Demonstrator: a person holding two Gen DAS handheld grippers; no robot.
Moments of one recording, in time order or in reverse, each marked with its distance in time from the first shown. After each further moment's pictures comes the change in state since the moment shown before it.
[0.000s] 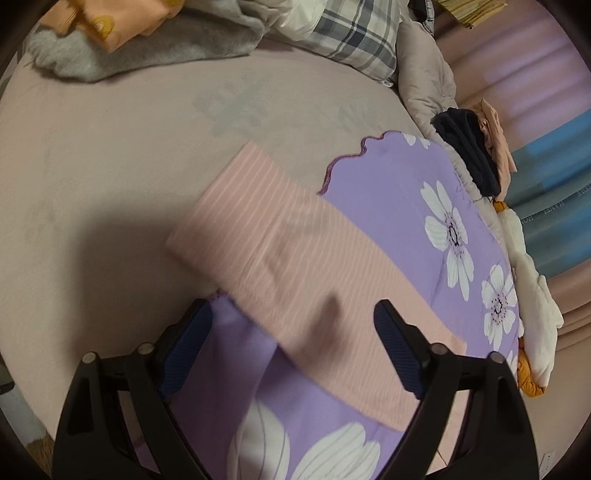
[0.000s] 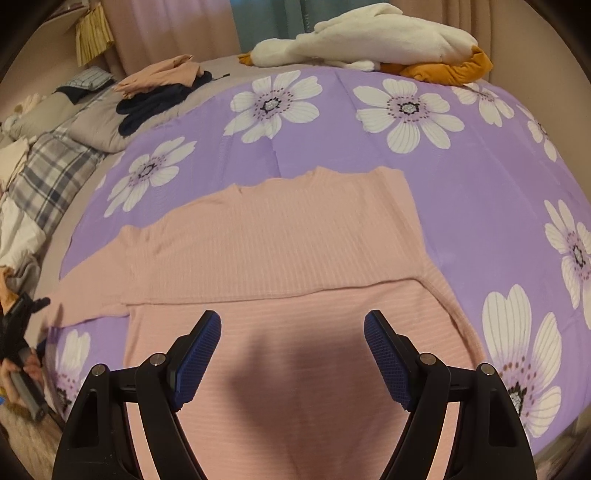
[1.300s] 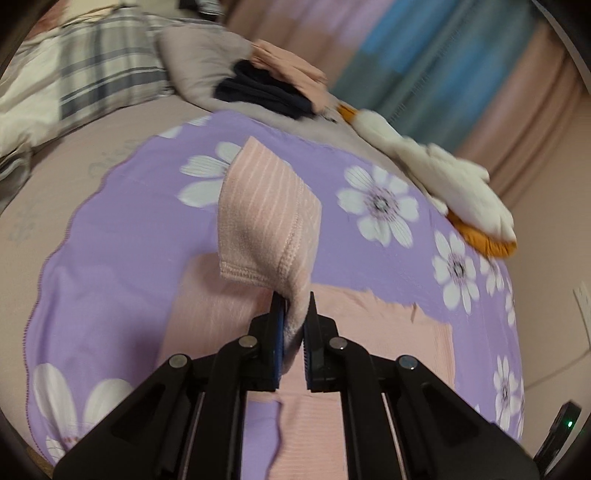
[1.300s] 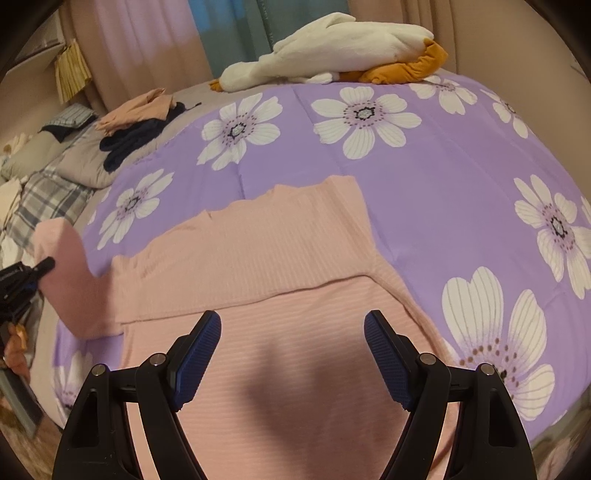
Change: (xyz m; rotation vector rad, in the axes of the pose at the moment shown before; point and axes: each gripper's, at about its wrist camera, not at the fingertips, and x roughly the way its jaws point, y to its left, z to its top) left arm -0.041 -0.208 -0.110 0.594 0.016 -0.266; right arm -0.026 -0.042 -0.007 0.114 -0.068 -0.011
